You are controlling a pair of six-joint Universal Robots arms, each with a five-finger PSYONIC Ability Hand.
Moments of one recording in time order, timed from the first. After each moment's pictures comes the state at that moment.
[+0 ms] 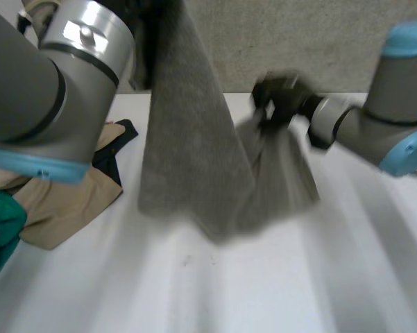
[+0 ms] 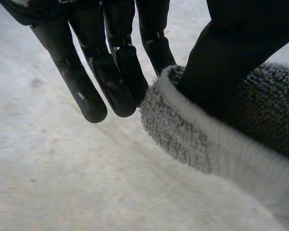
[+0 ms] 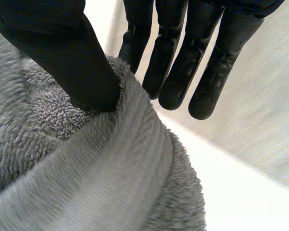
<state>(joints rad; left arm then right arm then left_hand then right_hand) 4.10 -1.85 -1.07 3.46 -1.55 3.73 1.92 -0.80 0.66 0.23 1.11 3.04 1.11 1.20 1.19 1.20 0.97 0.98 1.18 1.18 1.18 0.98</state>
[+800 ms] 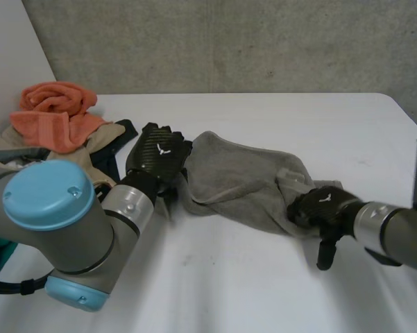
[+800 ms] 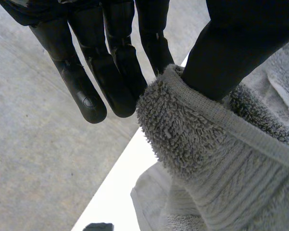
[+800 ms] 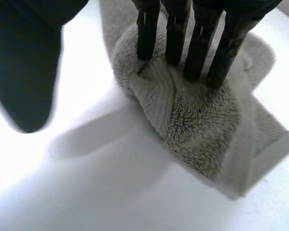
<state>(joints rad) 4.11 -1.95 -1.66 3.60 -1.56 3.74 1.81 -1.20 1.58 0.35 1.24 2.51 1.11 1.20 1.19 1.20 0.97 0.33 0.38 0.40 0.40 0.22</state>
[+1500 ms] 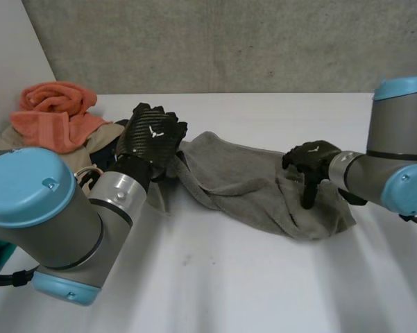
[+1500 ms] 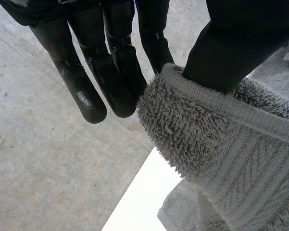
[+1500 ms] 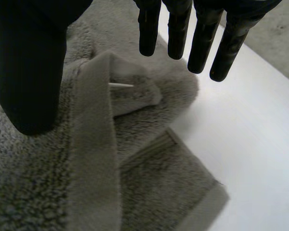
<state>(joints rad) 4.12 -1.88 -1.66 3.60 -1.56 3.74 1.87 -0.77 0.93 0.42 1.34 2.64 1.11 1.20 1.19 1.20 0.97 0.29 0.35 0.33 0.32 0.15</state>
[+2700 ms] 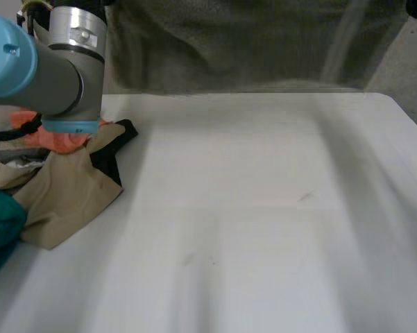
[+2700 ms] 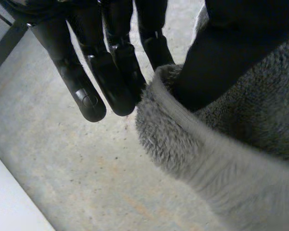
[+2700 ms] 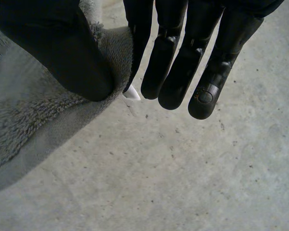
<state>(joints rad) 4.28 -2.13 -0.93 3.84 -1.54 3.87 1.72 -1.18 1.13 -0.56 1.46 2.60 1.11 1.20 1.19 1.20 0.97 0.99 1.18 1.19 1.19 0.99</state>
